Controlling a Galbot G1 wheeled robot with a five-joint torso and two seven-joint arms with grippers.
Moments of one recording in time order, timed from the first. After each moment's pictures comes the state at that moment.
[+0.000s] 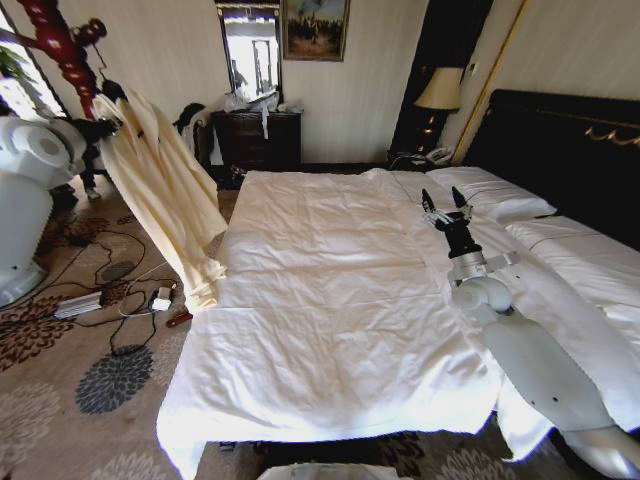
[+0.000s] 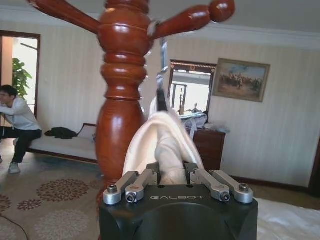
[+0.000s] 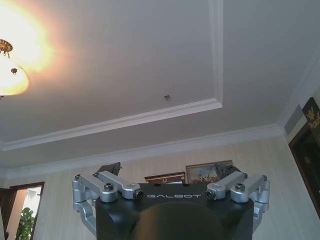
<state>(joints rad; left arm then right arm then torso) -0.15 -0.58 0.05 -1.24 -1.24 0.51 -0.24 -0.80 0.77 0.35 1.63 0.99 0.45 -0.17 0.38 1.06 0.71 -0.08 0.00</state>
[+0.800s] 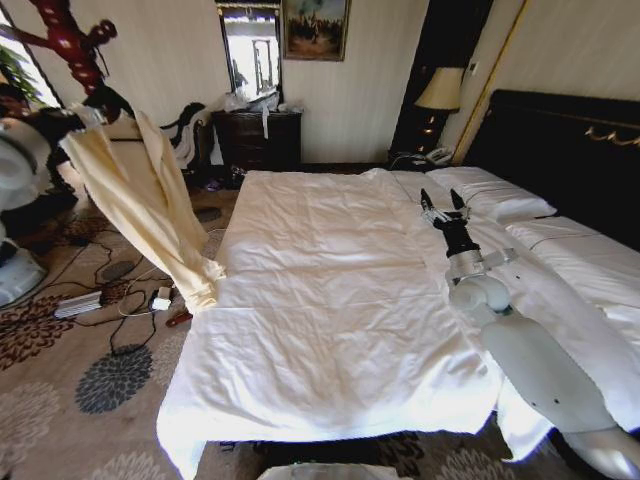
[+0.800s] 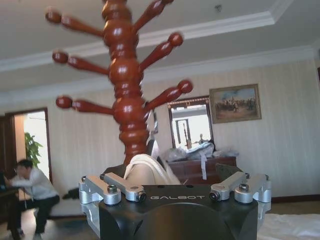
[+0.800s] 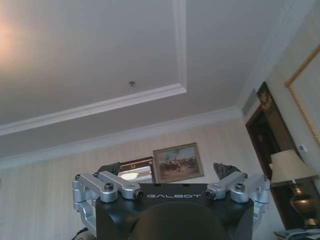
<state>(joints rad) 0.18 -0.27 -0.13 -1.71 -1.25 0.37 -0.35 -0.83 0.75 0.37 1.71 1.00 0.34 0.06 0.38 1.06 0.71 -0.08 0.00</state>
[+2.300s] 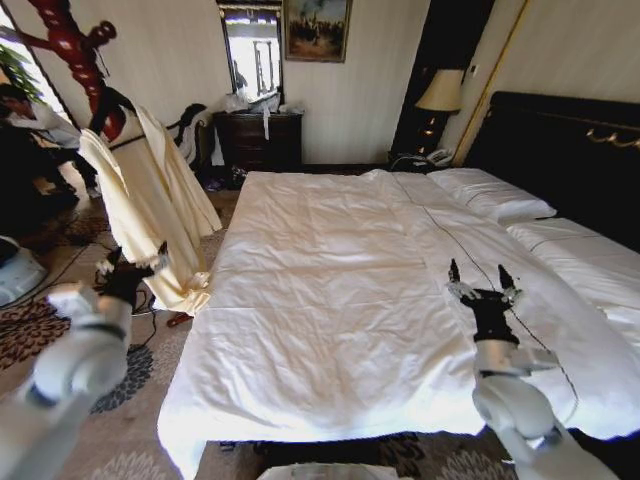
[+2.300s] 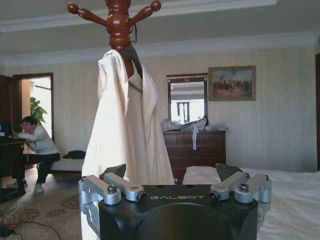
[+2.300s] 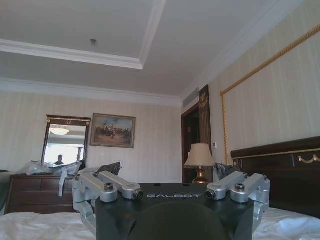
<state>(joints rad) 1.56 -0.89 -0.85 -2.31 -0.71 0.14 -0.43 -1.65 1.04 0.73 2.20 0.41 0.30 0.36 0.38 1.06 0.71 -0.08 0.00</state>
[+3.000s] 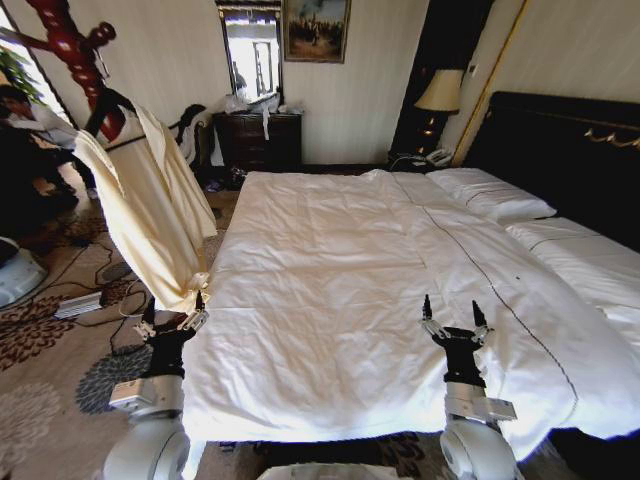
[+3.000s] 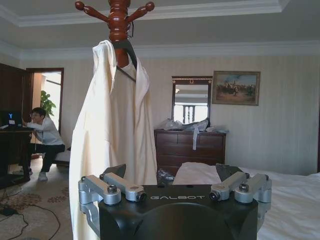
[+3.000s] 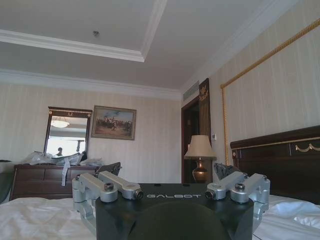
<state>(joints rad) 1.72 -1.35 -0.64 -2.40 -0.25 0.03 -0.32 -1.72 1.30 0.63 2.19 0.18 0.38 0.28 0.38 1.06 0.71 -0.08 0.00</state>
